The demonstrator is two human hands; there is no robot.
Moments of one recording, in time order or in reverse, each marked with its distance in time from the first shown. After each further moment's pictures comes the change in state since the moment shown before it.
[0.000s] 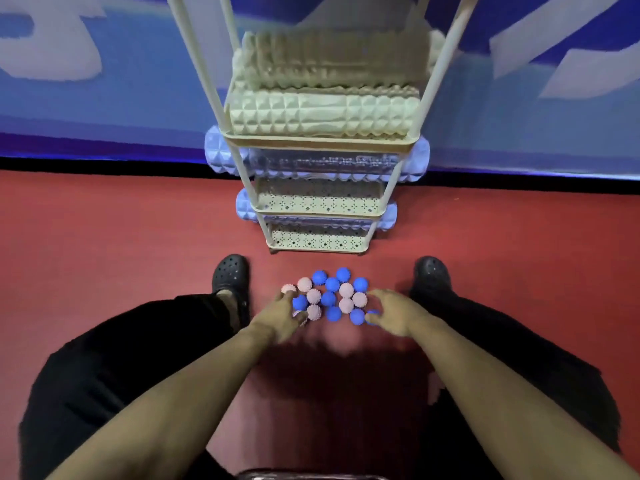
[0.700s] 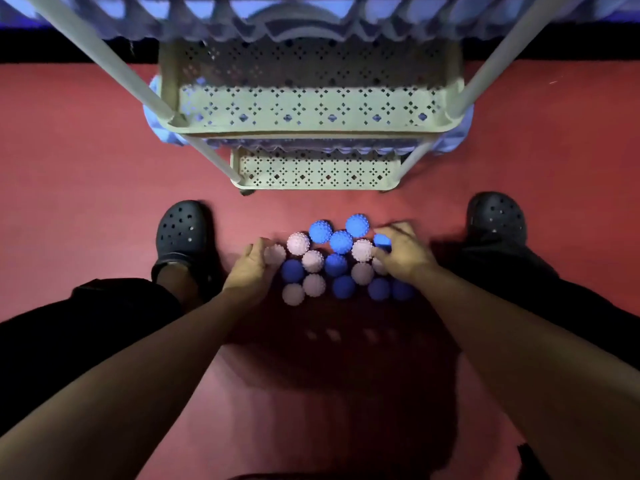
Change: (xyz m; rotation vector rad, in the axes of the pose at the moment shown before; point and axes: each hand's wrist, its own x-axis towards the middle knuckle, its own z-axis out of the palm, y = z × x) left_hand 0.206 -0.116 0.092 -0.198 0.107 -0.114; right_hand 0.229 0.060 0.078 0.146 0.106 0.128
